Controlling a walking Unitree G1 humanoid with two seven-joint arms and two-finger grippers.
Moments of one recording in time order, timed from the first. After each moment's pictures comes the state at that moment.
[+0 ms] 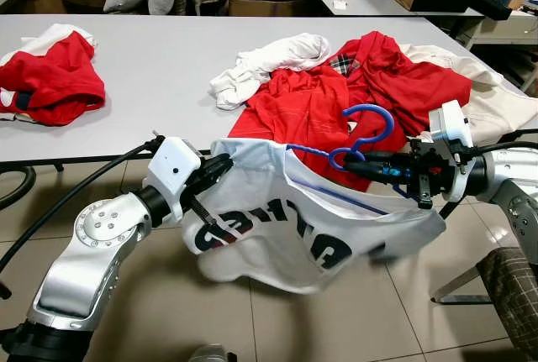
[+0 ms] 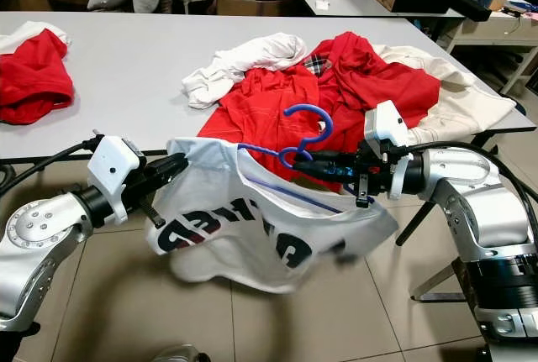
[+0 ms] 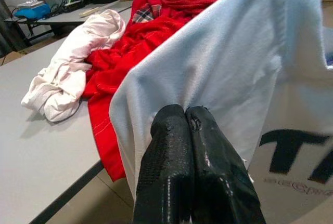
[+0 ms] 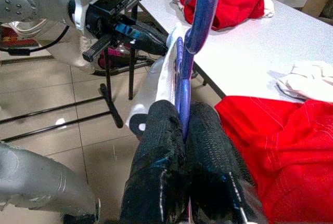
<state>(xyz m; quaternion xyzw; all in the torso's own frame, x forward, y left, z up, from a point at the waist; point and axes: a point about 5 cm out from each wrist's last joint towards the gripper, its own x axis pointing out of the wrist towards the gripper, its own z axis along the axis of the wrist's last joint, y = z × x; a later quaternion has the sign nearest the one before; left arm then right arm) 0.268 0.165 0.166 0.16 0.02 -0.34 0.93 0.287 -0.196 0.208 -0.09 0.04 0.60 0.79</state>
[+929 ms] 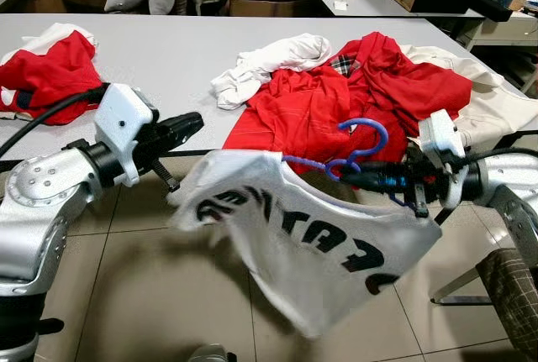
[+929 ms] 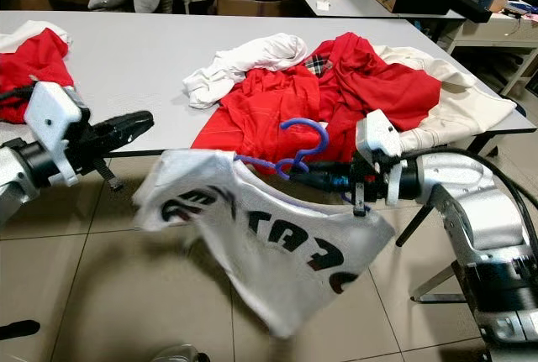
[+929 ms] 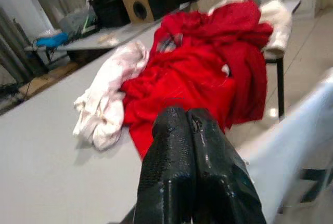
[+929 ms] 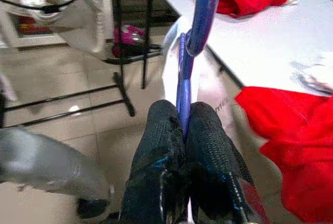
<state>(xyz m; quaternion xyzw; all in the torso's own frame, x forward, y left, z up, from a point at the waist) 0.280 0.203 0.223 0.20 -0.01 -0.34 0.92 0.278 -0.192 0.199 -0.10 0.07 0.63 0.77</state>
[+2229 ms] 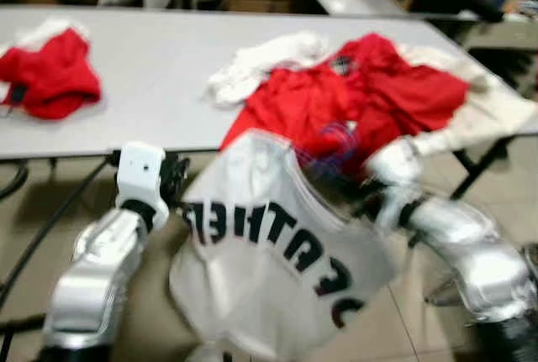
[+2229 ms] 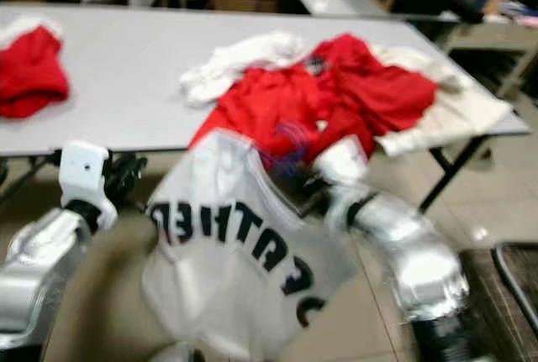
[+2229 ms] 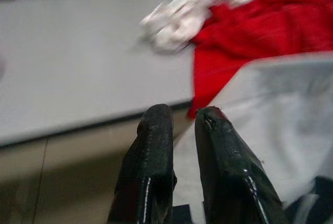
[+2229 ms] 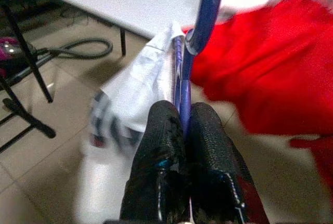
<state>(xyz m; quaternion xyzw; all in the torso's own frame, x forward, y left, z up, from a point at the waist) 0.268 0.187 0.140 0.05 0.07 -0.09 0.99 0.272 -0.138 0.125 -0.04 0.12 0.36 0.92</state>
